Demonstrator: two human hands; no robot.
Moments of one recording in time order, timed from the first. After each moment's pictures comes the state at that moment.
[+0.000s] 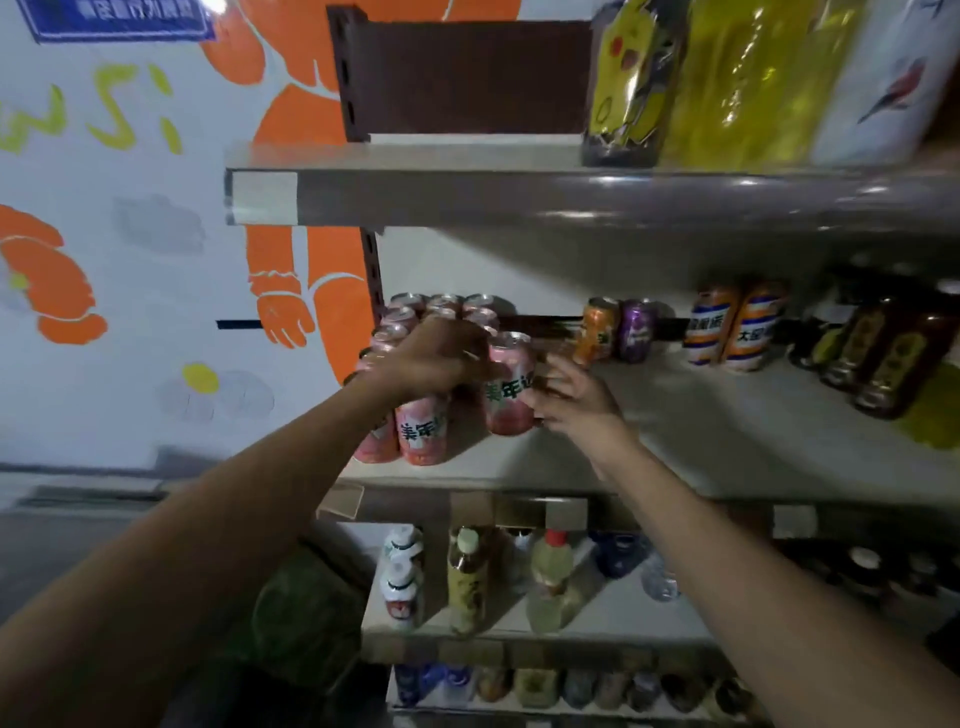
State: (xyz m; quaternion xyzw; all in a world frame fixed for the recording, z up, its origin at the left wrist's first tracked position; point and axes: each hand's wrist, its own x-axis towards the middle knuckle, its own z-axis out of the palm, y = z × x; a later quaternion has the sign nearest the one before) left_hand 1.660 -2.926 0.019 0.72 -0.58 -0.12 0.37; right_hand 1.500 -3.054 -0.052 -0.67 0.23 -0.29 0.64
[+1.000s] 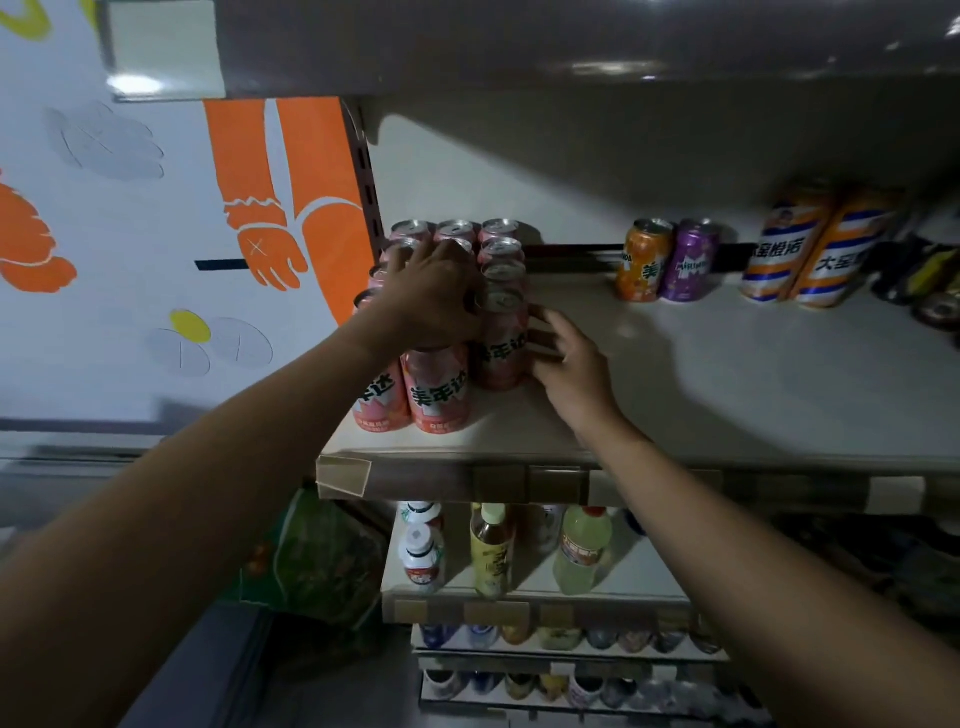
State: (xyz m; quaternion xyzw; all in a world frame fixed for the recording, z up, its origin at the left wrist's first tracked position) left_hand 1.727 -2.965 -0.010 0.82 -0.56 0.08 0.07; right_hand 1.579 -3.070 -0.117 -0.73 0.22 -0.37 0.54
